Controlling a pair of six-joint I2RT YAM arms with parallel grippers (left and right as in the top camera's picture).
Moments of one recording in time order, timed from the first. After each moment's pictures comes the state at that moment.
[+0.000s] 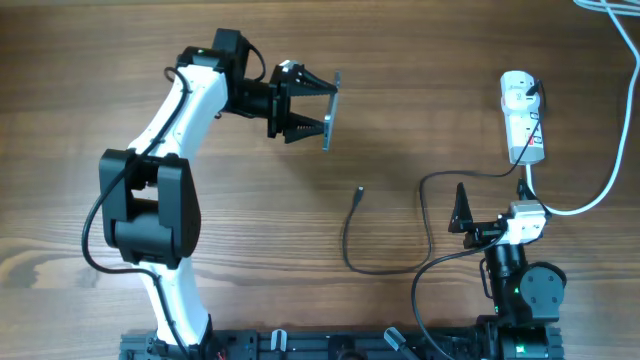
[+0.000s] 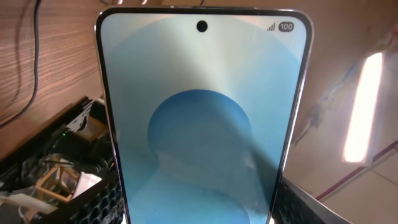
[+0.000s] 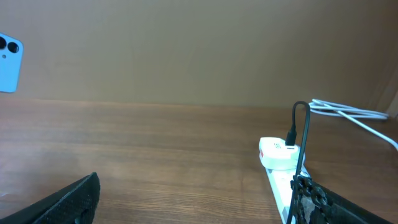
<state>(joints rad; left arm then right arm) -0.17 2.08 1.66 -1.11 1.52 -0.55 -0.01 0.02 0.01 0.00 -0.07 -0.02</state>
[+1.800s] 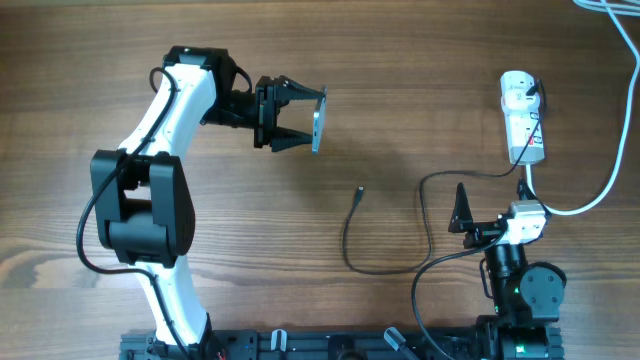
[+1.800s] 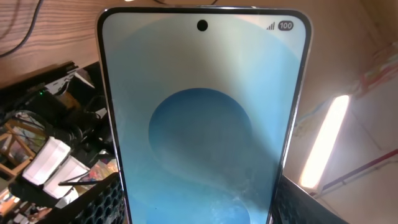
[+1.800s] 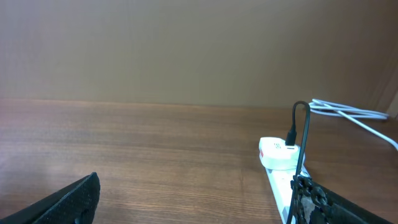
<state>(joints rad) -0.13 2.08 1.66 -1.46 1.52 -0.46 -0.01 0.02 0.01 0.00 -0.07 -0.02</state>
